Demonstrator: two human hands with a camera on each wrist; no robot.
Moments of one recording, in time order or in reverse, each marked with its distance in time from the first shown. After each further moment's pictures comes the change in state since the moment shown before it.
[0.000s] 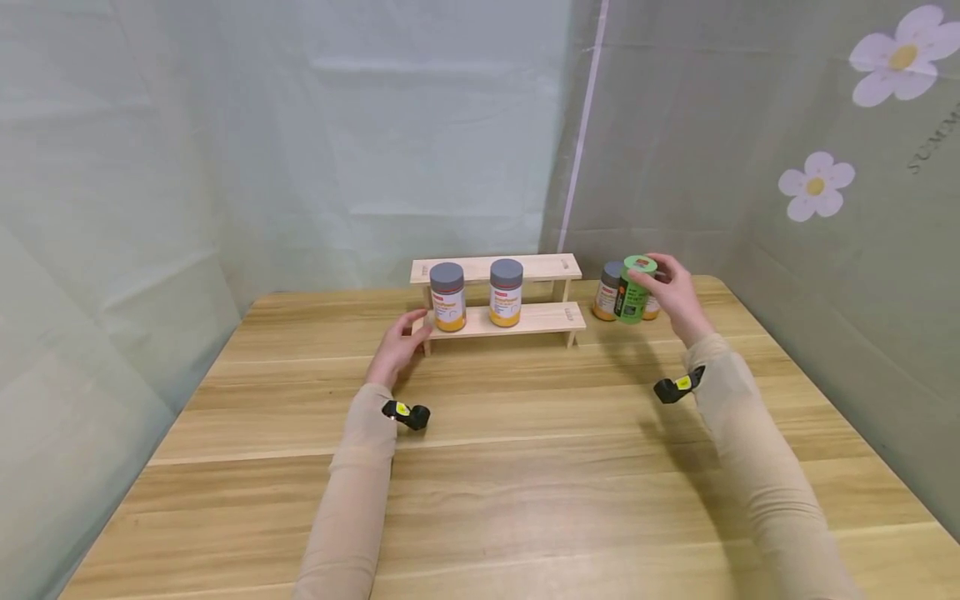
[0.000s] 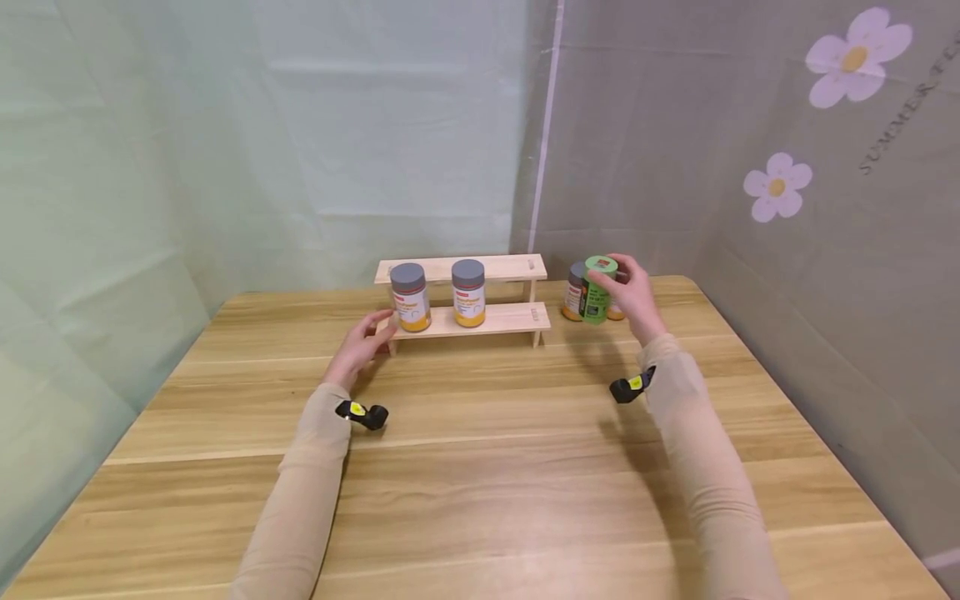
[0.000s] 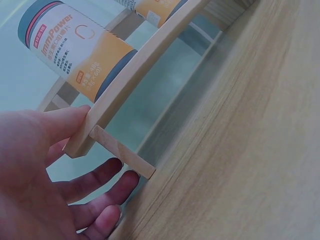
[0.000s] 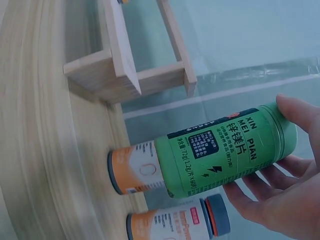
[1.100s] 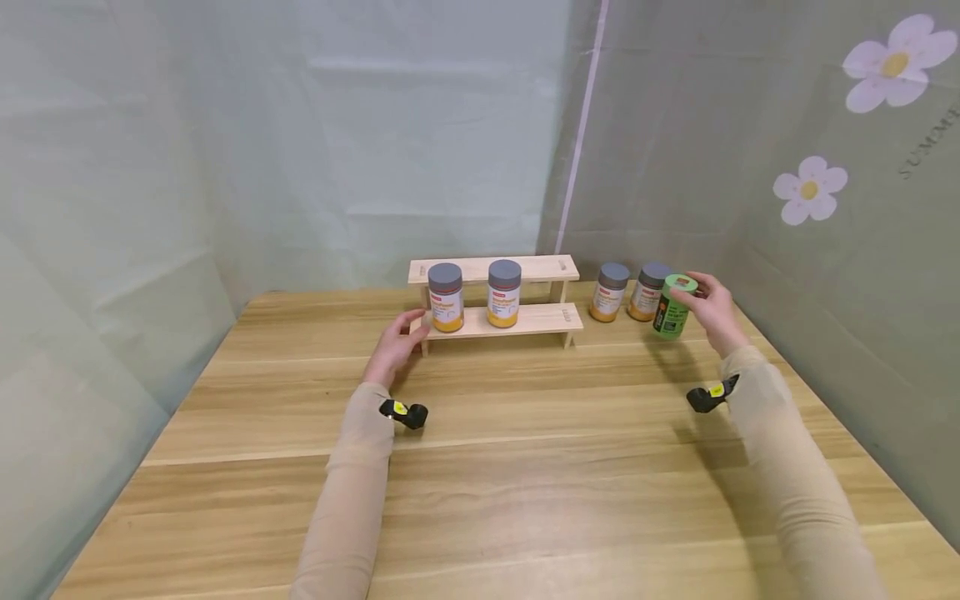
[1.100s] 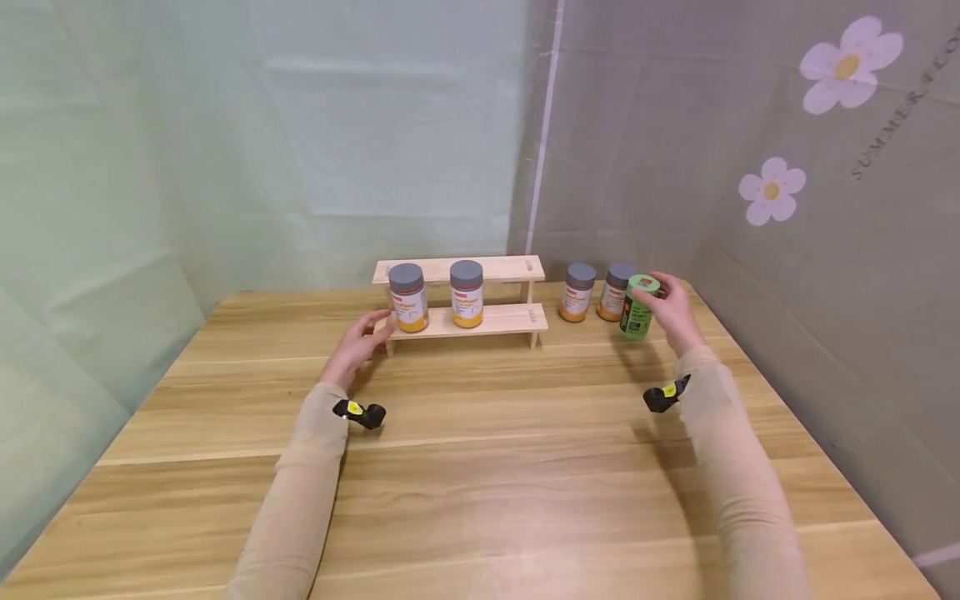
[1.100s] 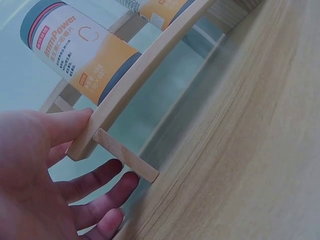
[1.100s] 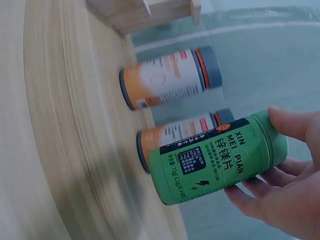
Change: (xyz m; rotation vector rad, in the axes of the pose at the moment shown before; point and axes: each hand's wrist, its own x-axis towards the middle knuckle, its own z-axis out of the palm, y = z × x) left_hand 0.003 -0.001 -0.001 -0.005 -0.018 -0.012; right_hand -0.006 0.036 -0.050 -0.124 0.060 0.090
